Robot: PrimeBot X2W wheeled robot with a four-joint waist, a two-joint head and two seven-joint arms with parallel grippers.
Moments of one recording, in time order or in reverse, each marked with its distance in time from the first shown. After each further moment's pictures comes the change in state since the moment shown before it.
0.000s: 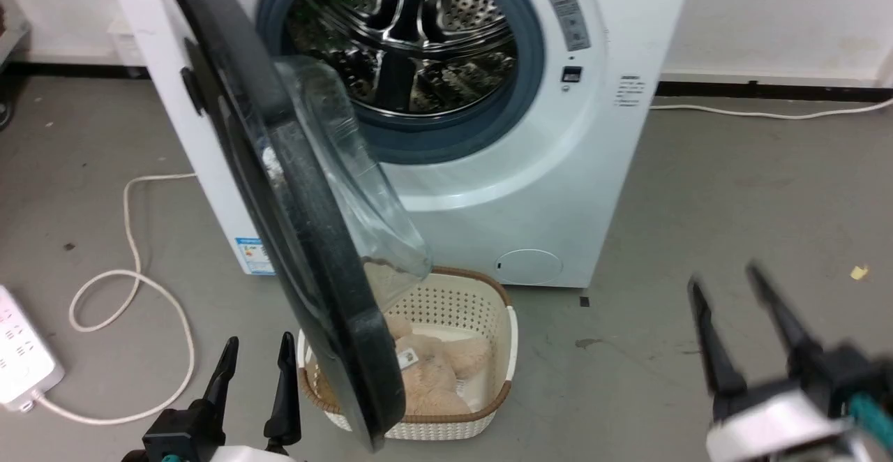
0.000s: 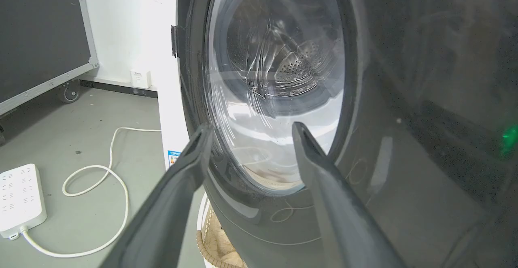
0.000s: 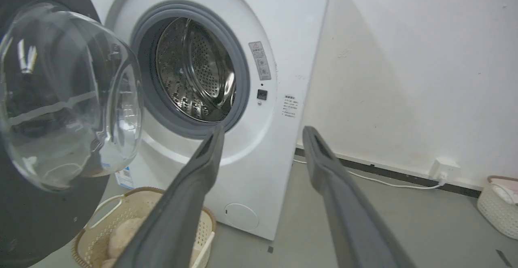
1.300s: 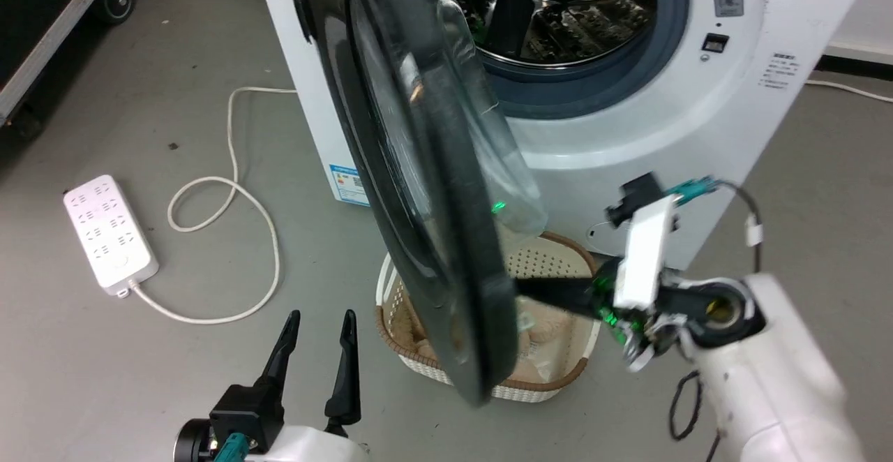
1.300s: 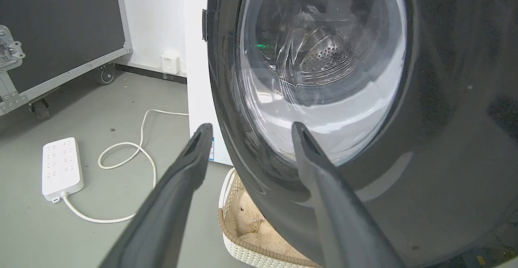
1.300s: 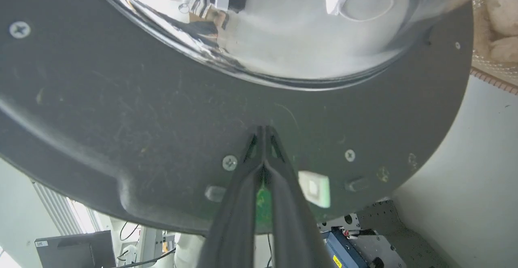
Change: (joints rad) left arm -0.054 -0.012 -0.165 -0.019 0.000 0.093 0.000; right arm -0.574 0.039 0.226 0.566 1.360 0.000 1.207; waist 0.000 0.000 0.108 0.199
